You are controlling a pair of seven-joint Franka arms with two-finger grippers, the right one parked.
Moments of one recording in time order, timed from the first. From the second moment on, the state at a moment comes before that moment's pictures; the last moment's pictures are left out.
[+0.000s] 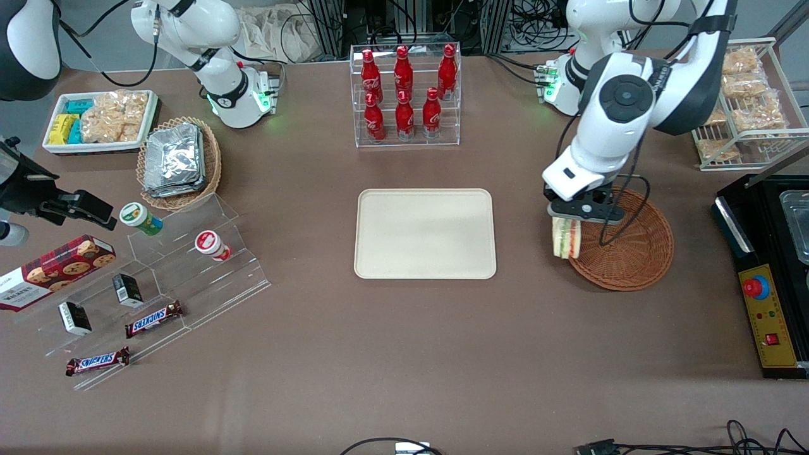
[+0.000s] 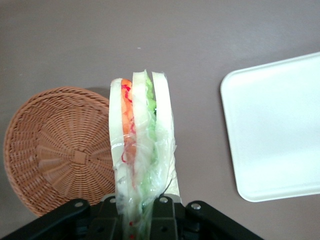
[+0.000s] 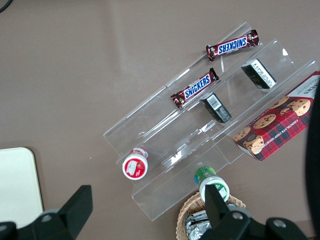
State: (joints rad) arm 0.06 -0.06 -0.47 -2.17 0.09 2.11 -0.21
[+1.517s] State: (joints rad) arm -0.03 0.35 -0.69 -2.13 0.35 2.29 -0.72
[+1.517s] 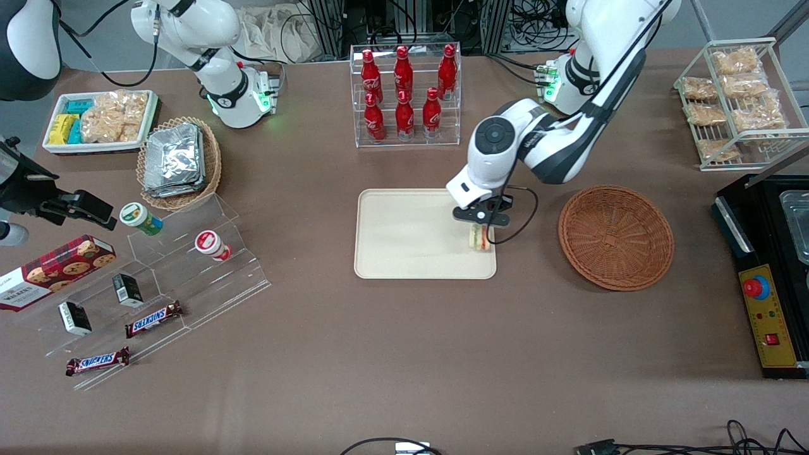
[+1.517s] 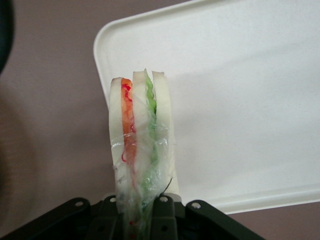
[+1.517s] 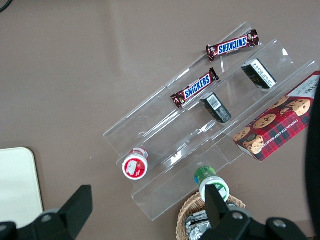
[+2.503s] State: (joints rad) arm -0.08 0.48 -0.69 -2.09 0.49 2.29 -0.84
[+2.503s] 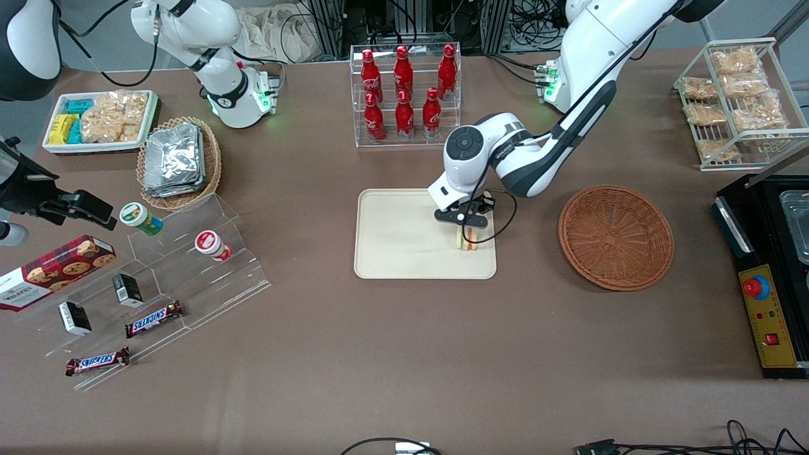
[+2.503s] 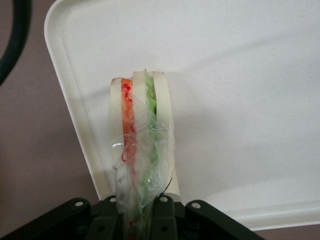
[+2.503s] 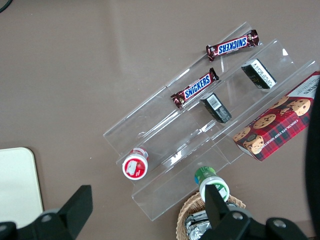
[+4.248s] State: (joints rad) arm 0.19 0.41 -0.68 -1.73 0.46 1.95 -0.89
